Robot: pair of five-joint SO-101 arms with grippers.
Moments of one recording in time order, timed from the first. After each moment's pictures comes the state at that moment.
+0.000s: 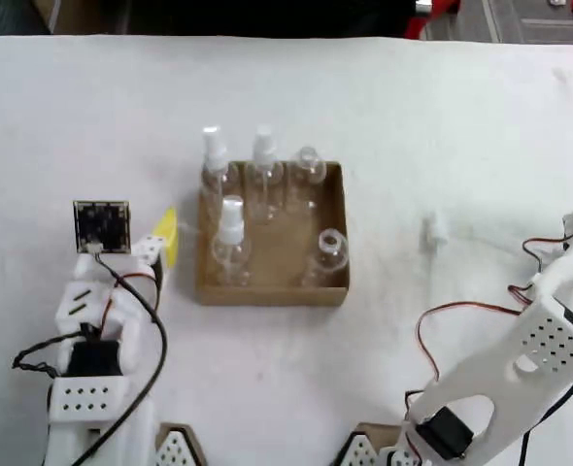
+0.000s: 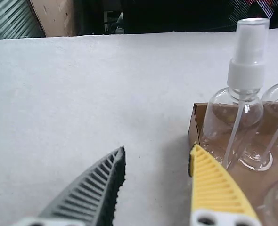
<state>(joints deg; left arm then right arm) -8.6 -73.2 86.2 22.1 0.4 41.9 43.3 -29.2 66.4 -39.5</state>
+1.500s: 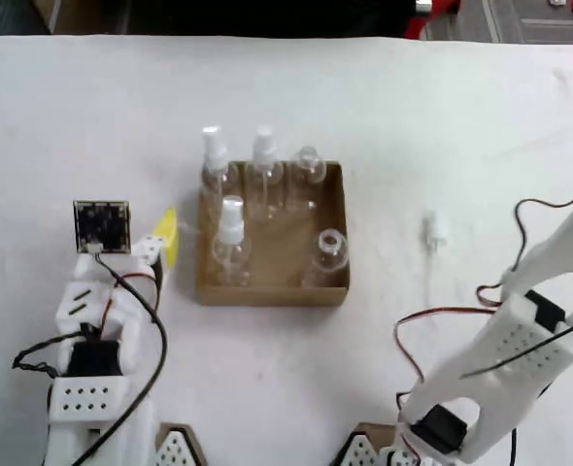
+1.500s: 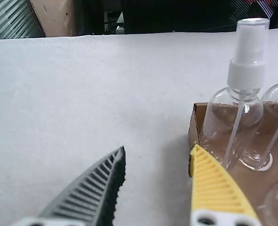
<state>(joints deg) -8.6 -73.2 86.2 22.1 0.4 31.3 29.3 -88.1 97.1 -24.5</state>
